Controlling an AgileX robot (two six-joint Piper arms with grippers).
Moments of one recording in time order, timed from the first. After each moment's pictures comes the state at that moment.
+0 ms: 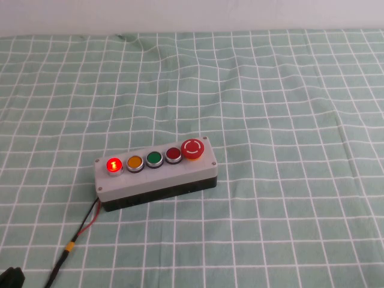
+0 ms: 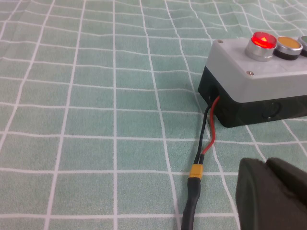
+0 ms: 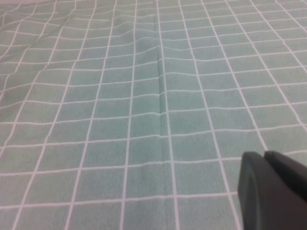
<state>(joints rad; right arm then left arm) 0.03 -0.01 0.03 0.07 0.34 0.07 -0.17 -0.01 0.03 -0.07 0.39 -0.03</state>
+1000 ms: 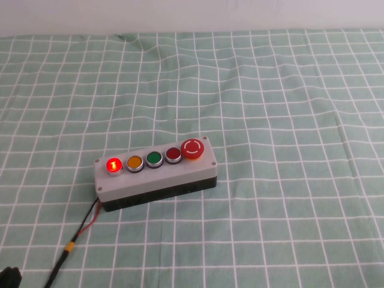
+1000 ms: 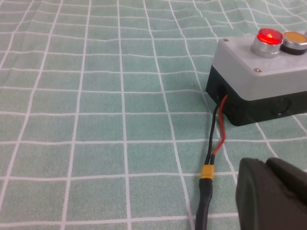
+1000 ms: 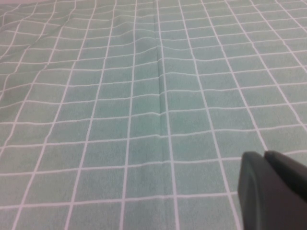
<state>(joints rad) 0.03 -0.01 0.03 0.07 0.34 0.07 -0.17 -0.01 0.03 -0.02 0.39 -0.01</state>
